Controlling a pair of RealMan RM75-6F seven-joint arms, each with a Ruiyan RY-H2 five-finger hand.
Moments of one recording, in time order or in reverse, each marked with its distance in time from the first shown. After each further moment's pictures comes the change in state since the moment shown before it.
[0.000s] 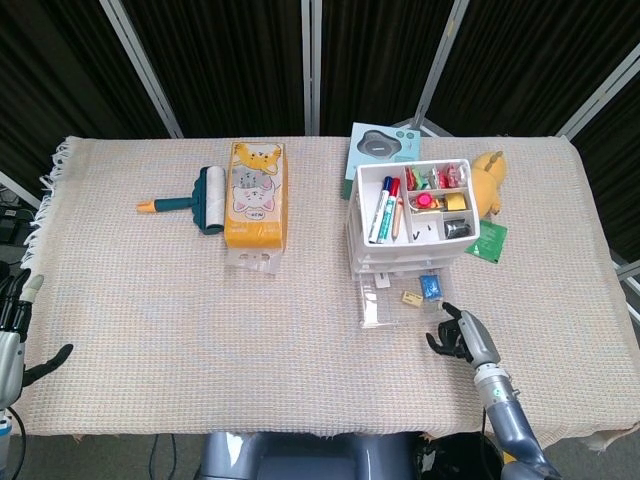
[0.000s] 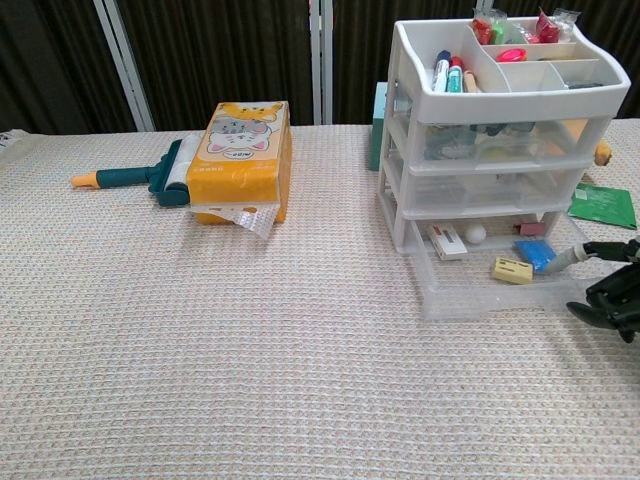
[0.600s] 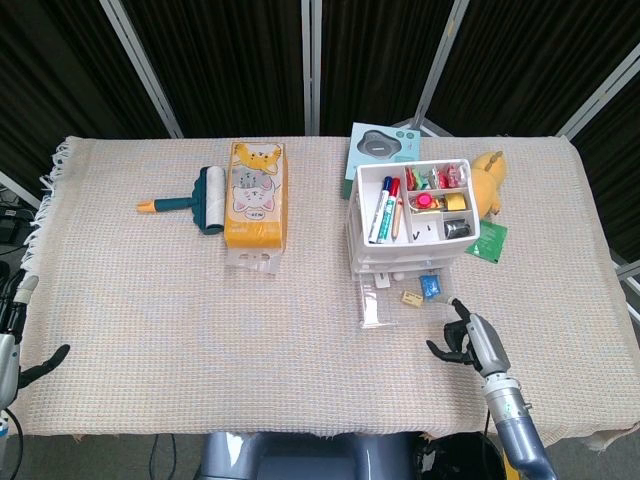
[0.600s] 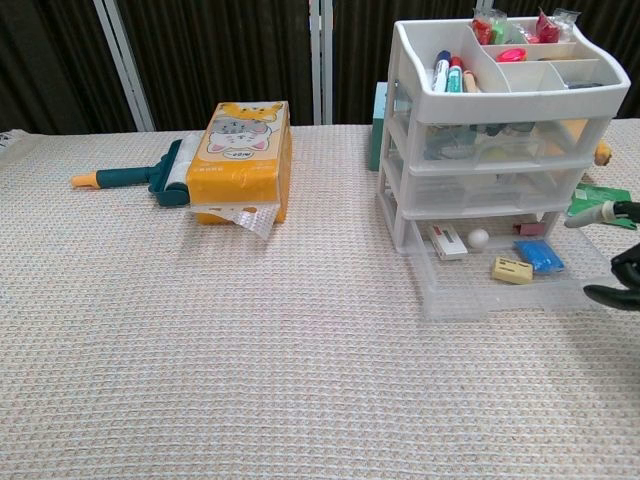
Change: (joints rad) left arm 0.008 0.004 0.000 -0.002 0.007 0.017 -0.006; right arm -0.053 0.070 -0.025 -0.148 -0.100 0.170 -0.056
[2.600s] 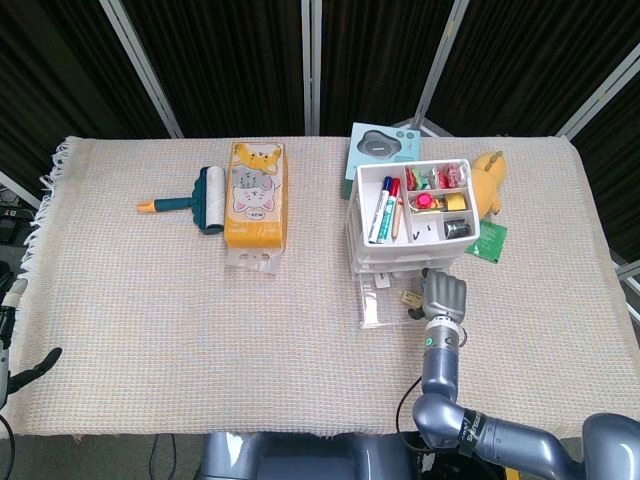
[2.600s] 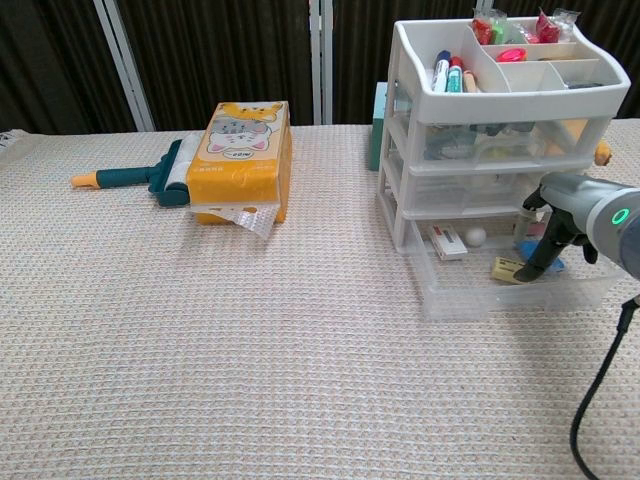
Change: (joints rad) left arm 0.020 0.024 0.002 -0.005 0.011 0.021 -0.028; right arm 0.407 -0.335 0.306 0.073 0.853 0.232 -1.195
